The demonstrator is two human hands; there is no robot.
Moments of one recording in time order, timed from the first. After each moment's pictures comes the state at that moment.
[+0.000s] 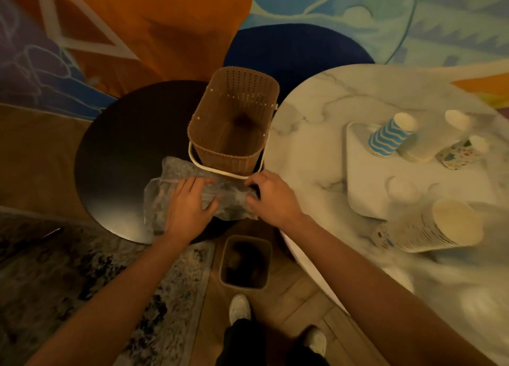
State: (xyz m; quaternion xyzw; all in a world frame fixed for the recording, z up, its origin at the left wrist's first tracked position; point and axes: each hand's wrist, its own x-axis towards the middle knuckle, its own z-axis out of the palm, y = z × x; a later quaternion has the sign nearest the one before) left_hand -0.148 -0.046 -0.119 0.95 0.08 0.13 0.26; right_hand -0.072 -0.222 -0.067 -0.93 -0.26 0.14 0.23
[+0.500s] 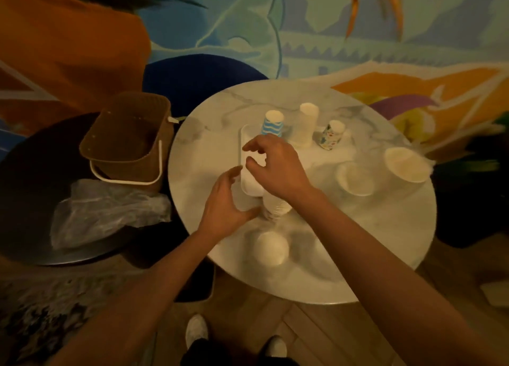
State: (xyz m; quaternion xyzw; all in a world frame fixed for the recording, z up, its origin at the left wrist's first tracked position) left_hand -0.131 -0.321 -0.048 0.86 0.01 0.05 0.51; right_hand -0.086 -0.440 0.054 -0.93 -0.18 -0.04 0.33
